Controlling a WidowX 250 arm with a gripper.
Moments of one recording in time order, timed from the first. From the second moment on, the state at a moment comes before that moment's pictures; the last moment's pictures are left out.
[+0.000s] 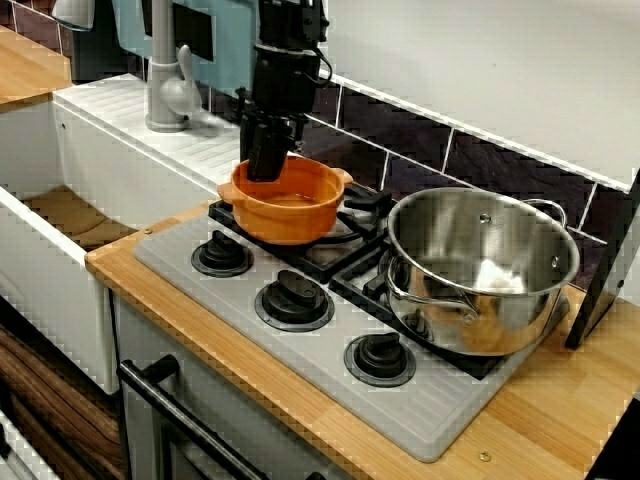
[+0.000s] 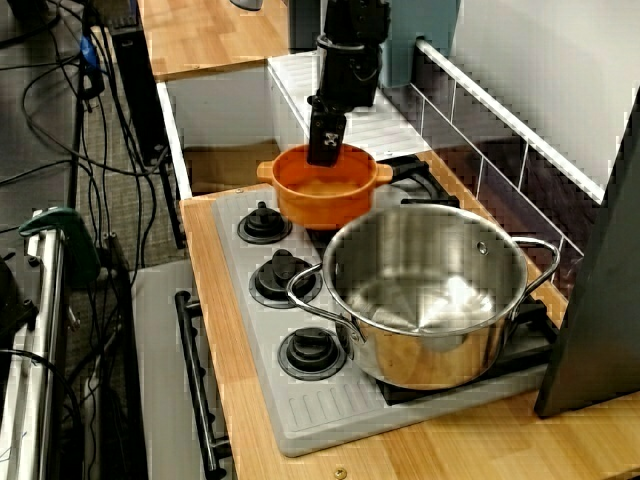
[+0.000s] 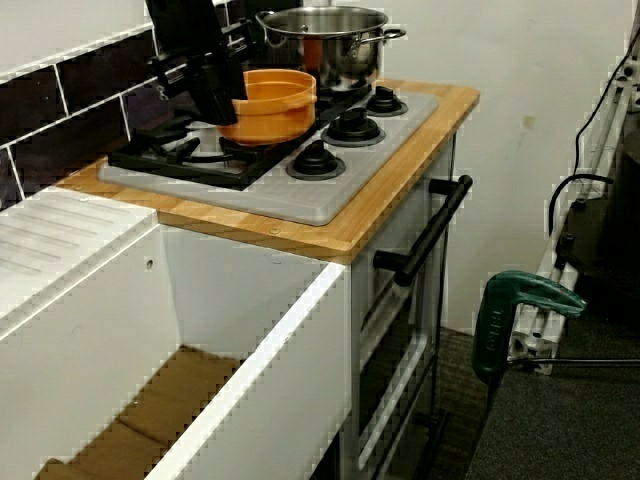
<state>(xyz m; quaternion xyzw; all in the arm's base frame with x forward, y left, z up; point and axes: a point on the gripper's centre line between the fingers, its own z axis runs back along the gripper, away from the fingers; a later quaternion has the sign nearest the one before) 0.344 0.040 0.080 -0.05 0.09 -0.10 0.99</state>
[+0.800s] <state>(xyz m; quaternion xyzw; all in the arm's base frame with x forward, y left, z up) 0.358 0.046 0.103 -0.01 0.03 -0.21 0.98</state>
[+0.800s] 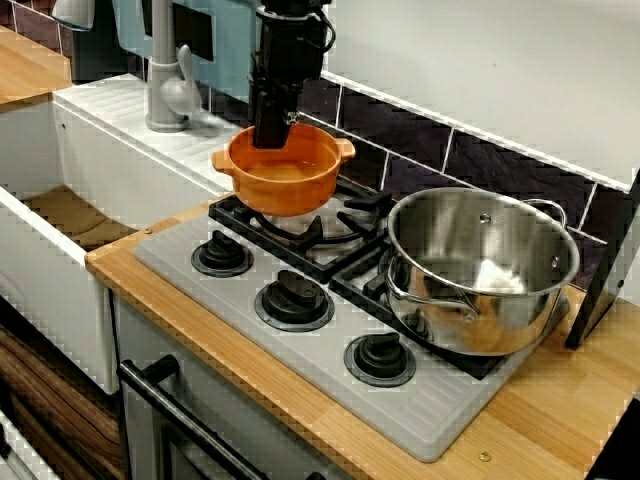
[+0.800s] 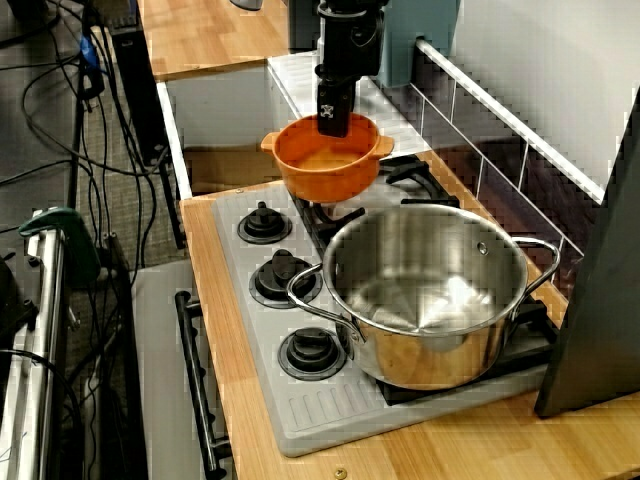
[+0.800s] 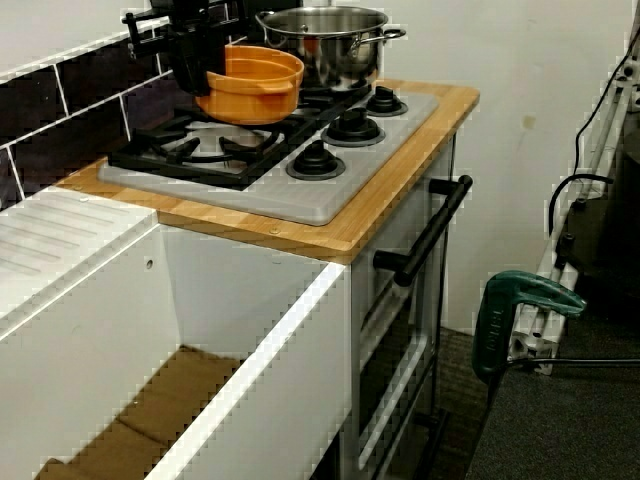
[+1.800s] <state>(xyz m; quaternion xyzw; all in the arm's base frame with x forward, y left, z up) 0.372 0.039 0.116 0.03 0.06 -0.42 0.91</state>
